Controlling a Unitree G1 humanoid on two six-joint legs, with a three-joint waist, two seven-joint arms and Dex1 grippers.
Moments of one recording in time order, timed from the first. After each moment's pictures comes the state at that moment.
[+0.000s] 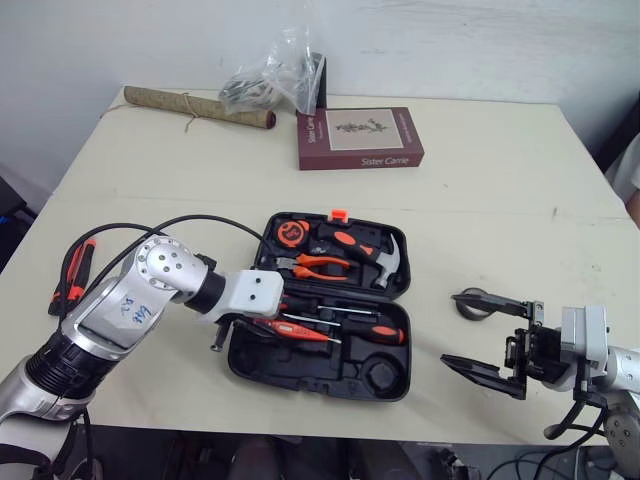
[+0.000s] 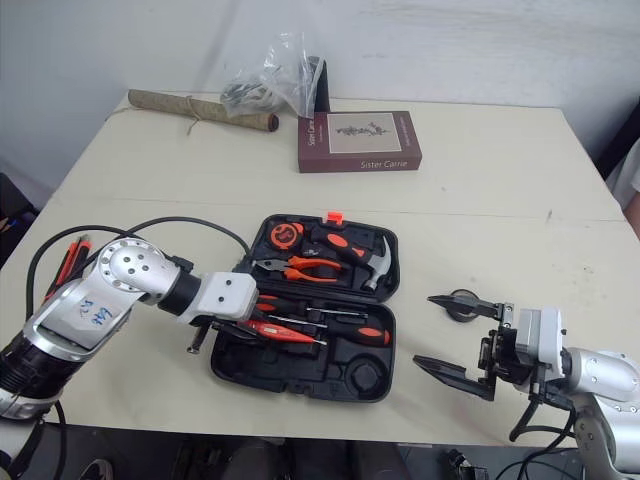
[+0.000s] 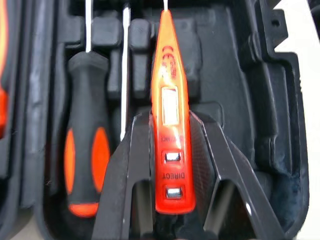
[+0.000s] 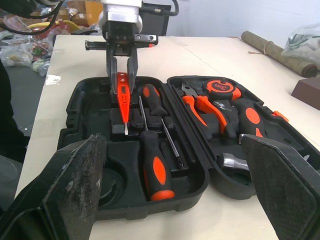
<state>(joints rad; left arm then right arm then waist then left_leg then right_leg) -0.58 0.92 -0.38 -0.33 -0.15 0.50 -1.27 0.17 -0.69 -0.32 -0.30 0.66 -0.04 1.29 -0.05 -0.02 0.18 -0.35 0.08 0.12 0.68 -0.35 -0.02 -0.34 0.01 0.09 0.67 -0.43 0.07</state>
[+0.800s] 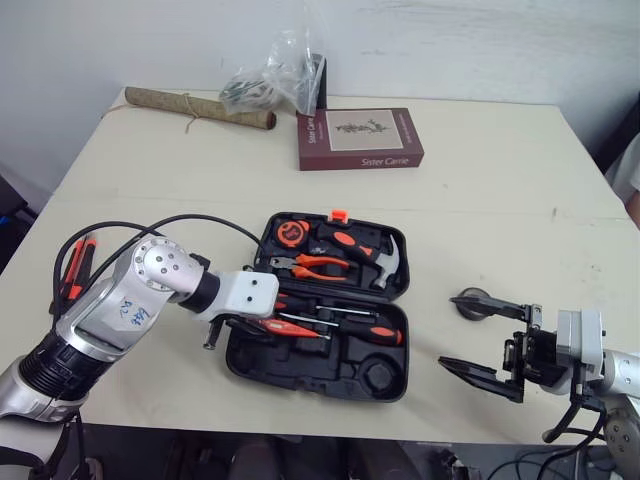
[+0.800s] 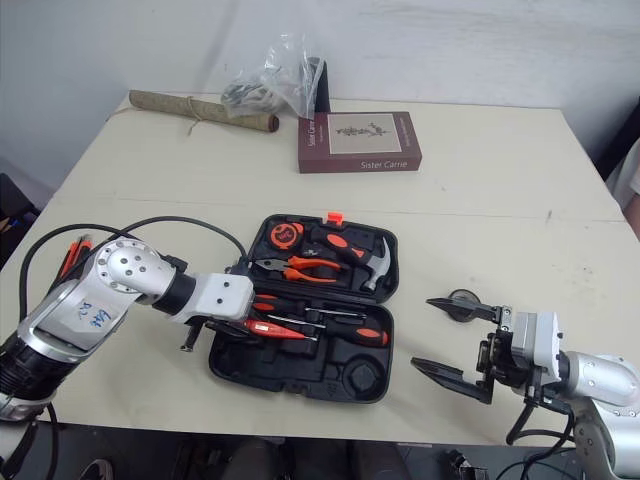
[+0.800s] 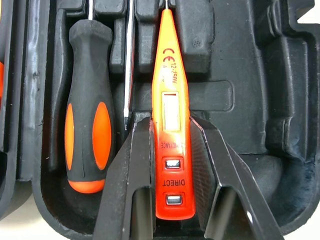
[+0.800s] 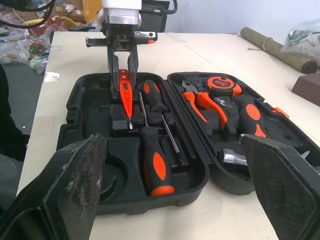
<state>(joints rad) -0.57 0.95 -0.39 -0.34 -0.07 0.50 -1.26 0.19 -0.69 -0.31 -0.31 0.64 -0.05 1.28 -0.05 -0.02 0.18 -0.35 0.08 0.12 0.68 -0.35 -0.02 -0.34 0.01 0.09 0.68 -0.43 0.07</state>
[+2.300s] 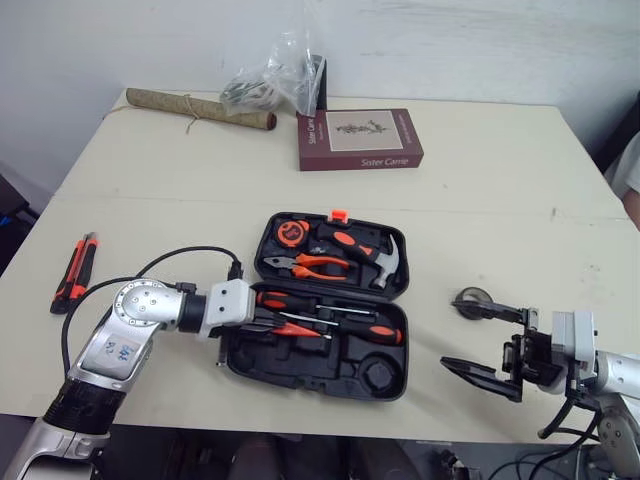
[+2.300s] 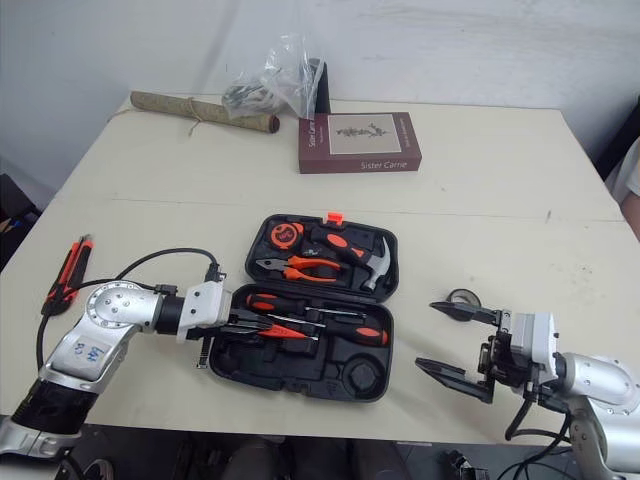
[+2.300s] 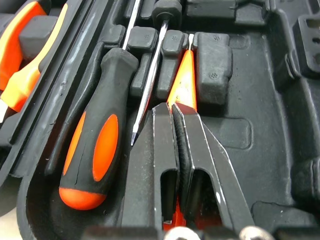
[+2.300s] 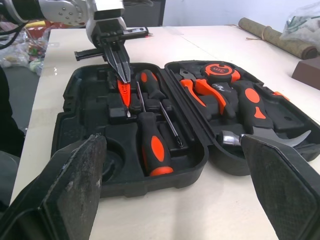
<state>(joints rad) -0.29 0.75 -0.14 -0.09 -0.20 0.01 -1.19 0.17 -0.67 -0.29 -0.21 0.62 -0.07 1.31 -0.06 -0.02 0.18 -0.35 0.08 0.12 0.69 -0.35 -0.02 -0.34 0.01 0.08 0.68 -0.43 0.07</state>
